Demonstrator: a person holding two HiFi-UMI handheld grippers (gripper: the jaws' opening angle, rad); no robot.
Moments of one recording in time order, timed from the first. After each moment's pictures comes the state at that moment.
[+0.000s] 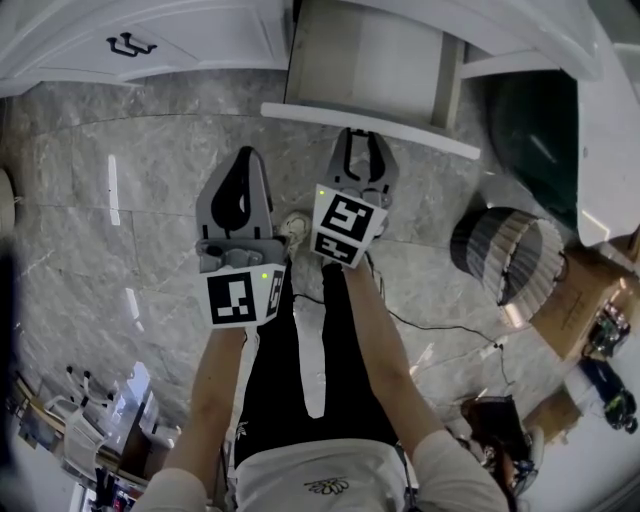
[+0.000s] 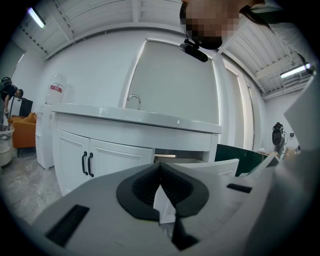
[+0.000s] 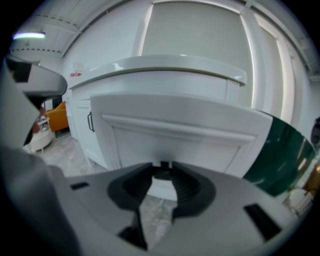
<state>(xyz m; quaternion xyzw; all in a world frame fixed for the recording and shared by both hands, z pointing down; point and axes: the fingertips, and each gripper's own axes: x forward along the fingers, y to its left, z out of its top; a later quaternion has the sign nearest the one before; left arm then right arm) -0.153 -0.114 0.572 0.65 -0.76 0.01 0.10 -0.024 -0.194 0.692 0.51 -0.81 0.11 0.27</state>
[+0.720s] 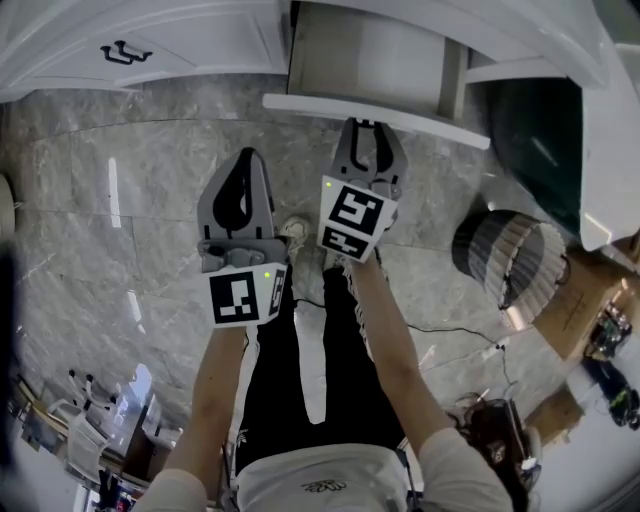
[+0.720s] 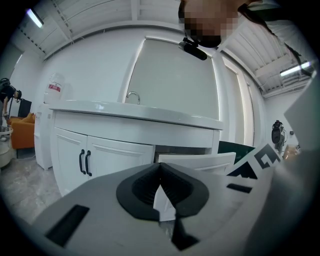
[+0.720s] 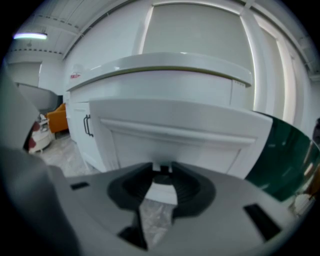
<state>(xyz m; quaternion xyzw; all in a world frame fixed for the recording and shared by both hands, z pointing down) -0.158 -0.128 0.586 0.65 -0.75 0.02 0.10 -0.032 -0.226 0.686 0.51 -0.82 0.10 0.25</state>
